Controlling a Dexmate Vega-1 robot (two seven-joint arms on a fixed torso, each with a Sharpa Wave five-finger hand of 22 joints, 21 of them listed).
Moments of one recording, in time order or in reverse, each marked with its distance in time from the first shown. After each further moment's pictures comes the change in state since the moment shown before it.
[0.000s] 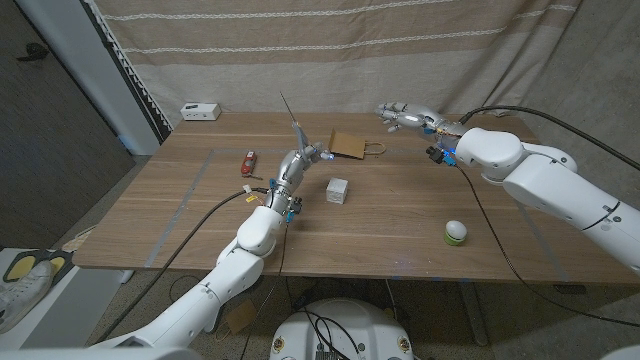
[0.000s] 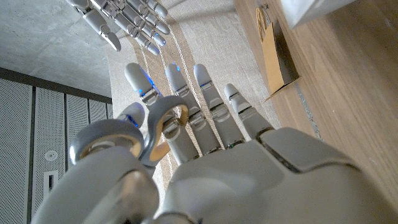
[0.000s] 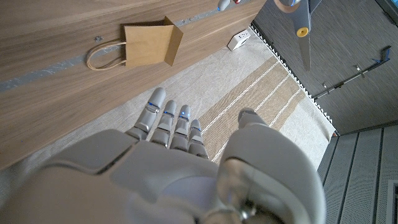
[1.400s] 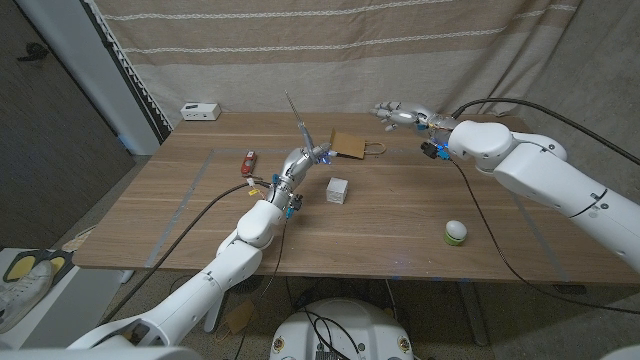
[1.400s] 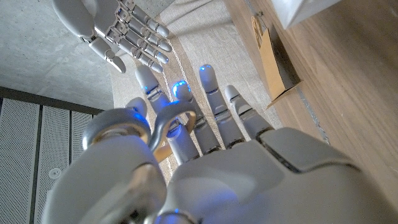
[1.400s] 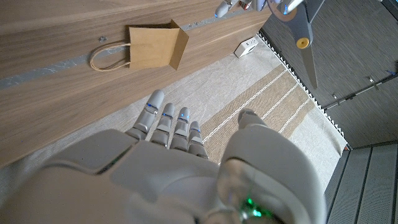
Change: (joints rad) left arm -0.081 -0.010 0.026 0.109 0.016 -0.036 -0.067; left_hand 0.182 0.065 -0.294 -0.073 0.005 -0.026 -0.045 -0.303 0.017 -0.123 0.003 0.702 0.827 -0.169 0.043 0.627 0.827 -0.057 0.004 0.045 0.112; right arm 0.109 0.028 -0.077 0.007 -0.035 -0.110 0.026; right_hand -0.021 -0.003 0.007 0.001 0.004 -0.030 -0.006 -0.004 -0.005 -0.031 -0.010 -0.011 -0.014 -0.032 0.018 -0.019 -0.019 -0.023 0.013 -0.034 0.000
